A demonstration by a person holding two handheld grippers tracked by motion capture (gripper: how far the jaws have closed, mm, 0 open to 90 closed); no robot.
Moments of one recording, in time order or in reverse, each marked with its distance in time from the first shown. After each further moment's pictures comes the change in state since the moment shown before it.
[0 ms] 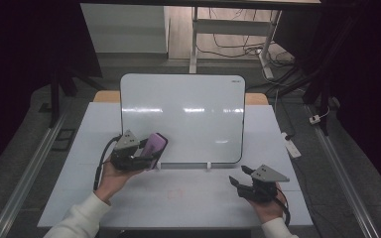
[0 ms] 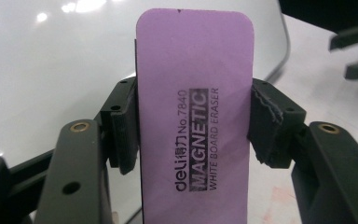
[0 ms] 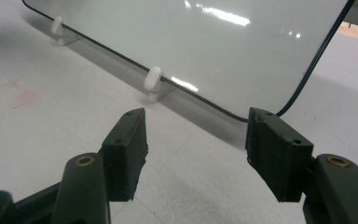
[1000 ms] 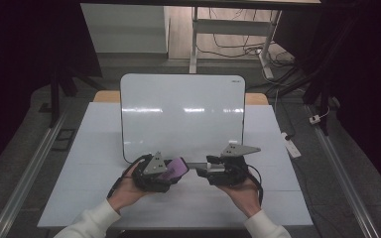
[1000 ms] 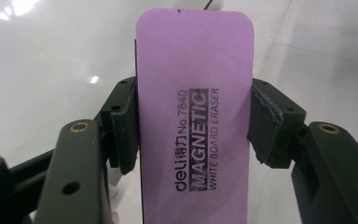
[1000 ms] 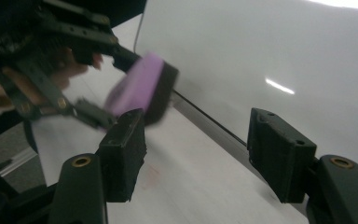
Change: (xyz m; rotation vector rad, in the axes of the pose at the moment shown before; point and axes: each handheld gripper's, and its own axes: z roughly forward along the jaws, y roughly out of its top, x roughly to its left) left arm -0.056 -0.010 0.031 0.147 -0.126 0.297; right arm 0.046 0.092 0.038 0.060 0.332 0.094
